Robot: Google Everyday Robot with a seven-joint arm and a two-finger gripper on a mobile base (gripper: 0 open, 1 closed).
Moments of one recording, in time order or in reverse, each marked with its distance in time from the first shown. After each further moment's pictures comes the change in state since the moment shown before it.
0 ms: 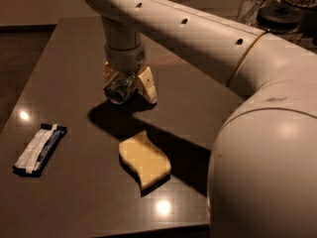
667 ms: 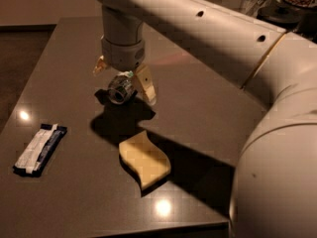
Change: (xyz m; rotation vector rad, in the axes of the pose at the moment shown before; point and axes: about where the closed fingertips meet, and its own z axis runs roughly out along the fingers) arm -0.026 0.005 -0.026 0.073 -0.067 0.016
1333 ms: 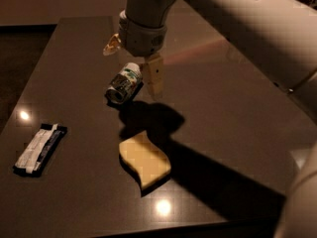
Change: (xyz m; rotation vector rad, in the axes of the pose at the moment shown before) arm -0.002 0.023 -0.055 0.147 -0.085 0.206
